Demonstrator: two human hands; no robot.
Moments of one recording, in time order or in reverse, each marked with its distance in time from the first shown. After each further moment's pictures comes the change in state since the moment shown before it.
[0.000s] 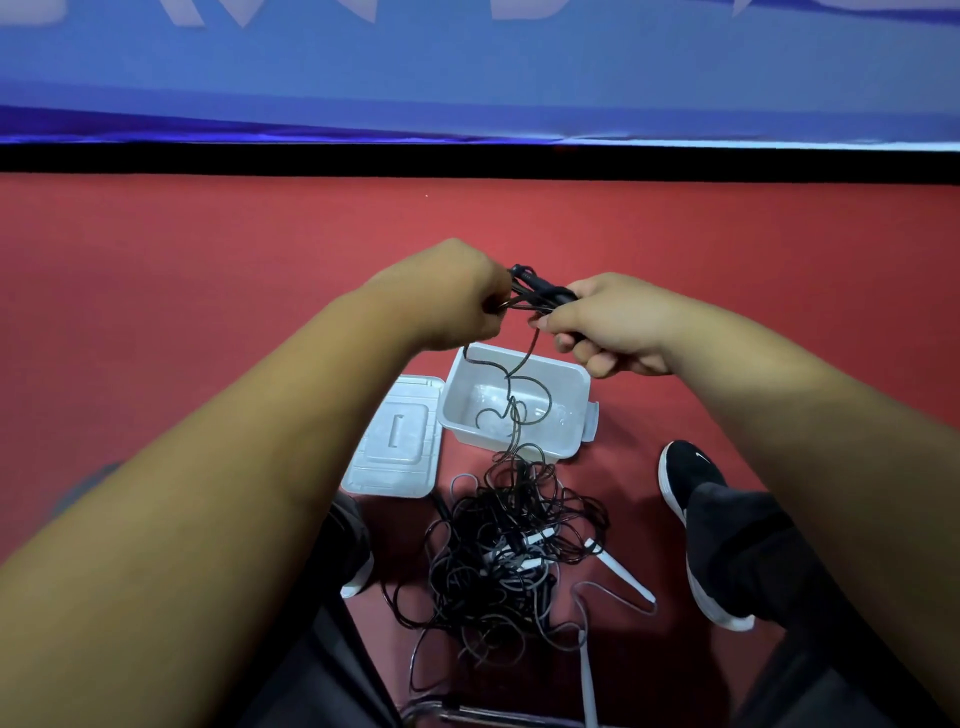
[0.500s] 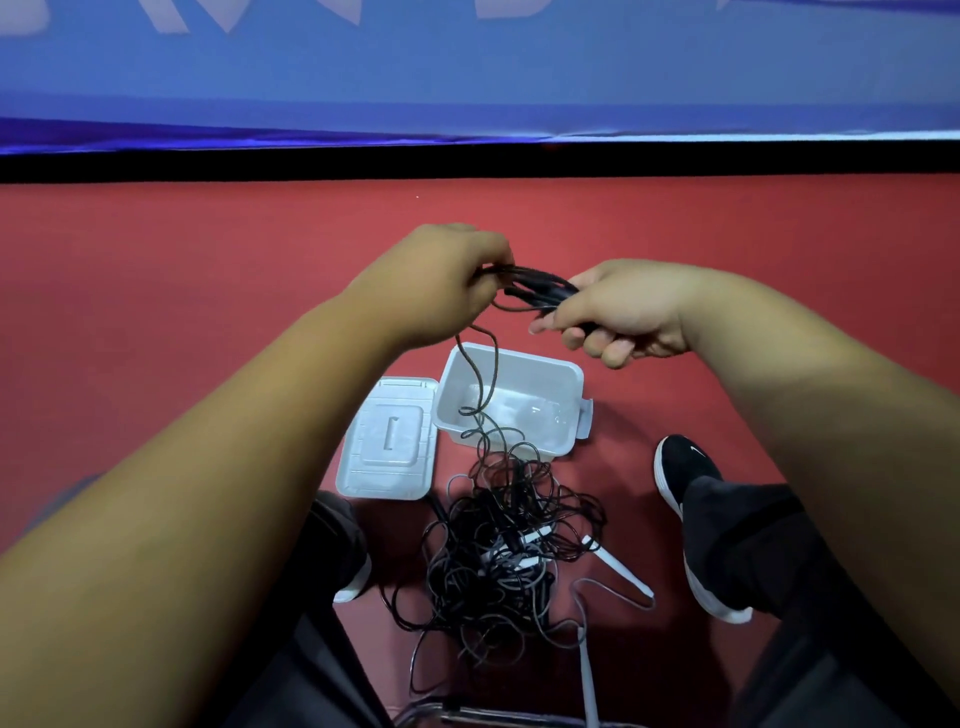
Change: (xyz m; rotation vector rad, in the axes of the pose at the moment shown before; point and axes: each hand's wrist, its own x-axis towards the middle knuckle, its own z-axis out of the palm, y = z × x) left_hand -0.001 0.001 -0.002 -0.159 0.232 0.067; right_hand -0.011 -0.010 -0.024 -0.036 -0.147 0.096
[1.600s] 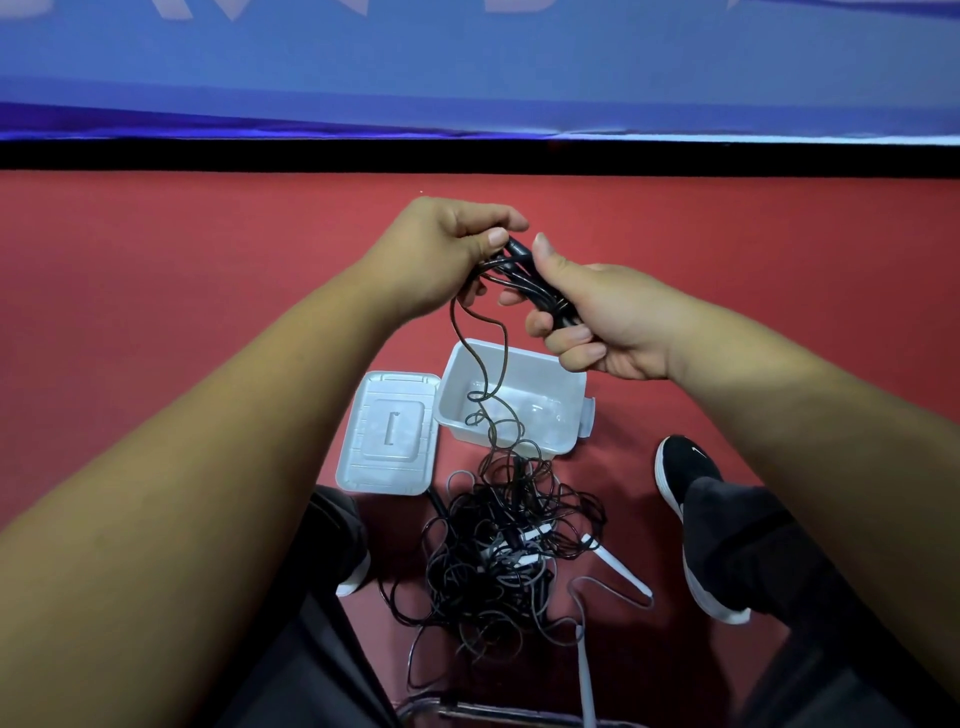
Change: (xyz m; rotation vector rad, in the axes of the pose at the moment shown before) left_hand 0.005 -0.008 -0.001 -0.718 0.060 -0.288; right_hand -0.012 0.000 0.039 0.341 -0.077 -0.215
